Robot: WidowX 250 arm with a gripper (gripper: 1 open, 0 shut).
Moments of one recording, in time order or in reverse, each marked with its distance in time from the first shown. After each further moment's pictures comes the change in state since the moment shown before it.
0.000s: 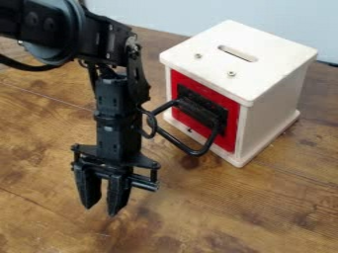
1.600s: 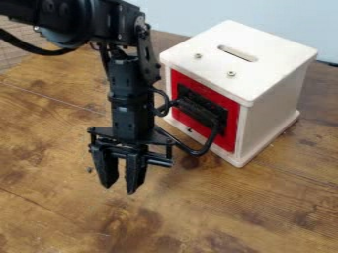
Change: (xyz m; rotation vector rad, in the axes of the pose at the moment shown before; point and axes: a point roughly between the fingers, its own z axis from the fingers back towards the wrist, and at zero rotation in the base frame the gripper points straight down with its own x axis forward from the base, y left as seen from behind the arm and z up) arm 0.027 -0.005 0.022 -0.055 -0.070 0.001
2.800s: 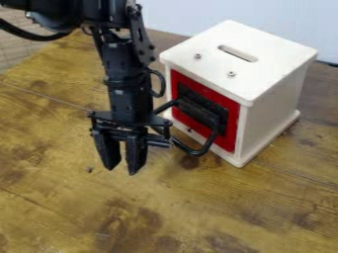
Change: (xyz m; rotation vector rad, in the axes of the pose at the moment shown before) arm 0.010 0.002 0.007 -0.017 -0.051 -0.056
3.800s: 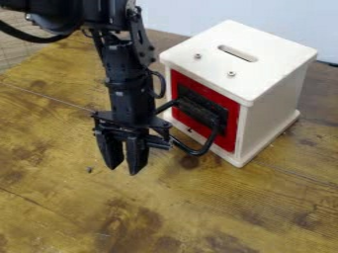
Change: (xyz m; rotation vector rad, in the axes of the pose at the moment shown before) arm -0.001 0.000 -0.002 -0.001 -0.013 -0.062
